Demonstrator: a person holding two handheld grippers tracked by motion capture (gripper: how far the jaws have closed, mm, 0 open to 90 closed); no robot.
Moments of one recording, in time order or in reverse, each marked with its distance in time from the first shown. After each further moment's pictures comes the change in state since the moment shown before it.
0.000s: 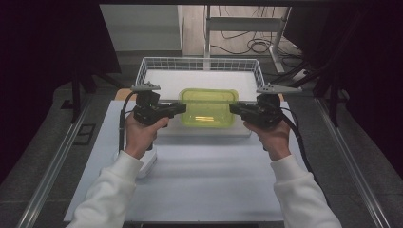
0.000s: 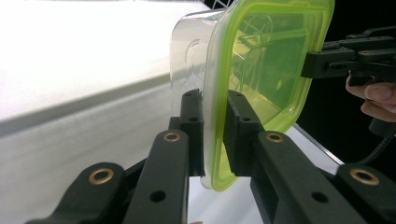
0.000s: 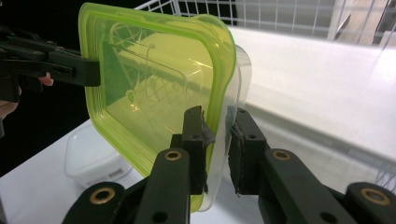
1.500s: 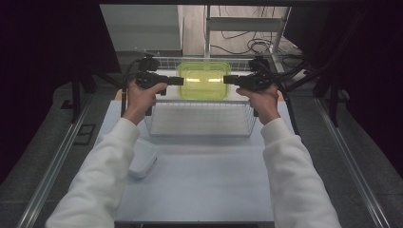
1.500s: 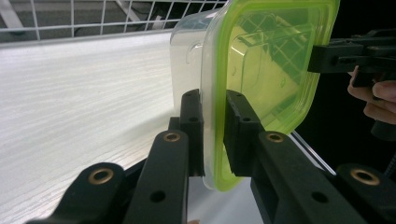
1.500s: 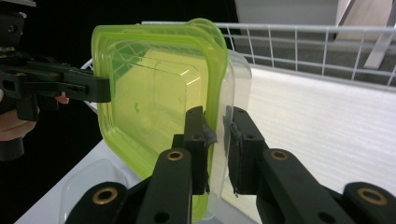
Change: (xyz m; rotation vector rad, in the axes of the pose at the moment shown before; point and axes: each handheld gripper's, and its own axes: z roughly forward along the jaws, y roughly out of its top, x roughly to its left) left arm 0.072 0.064 0.037 0.101 -0.022 -0.091; right arm -0.052 0.063 0.060 0.065 0.031 0.158
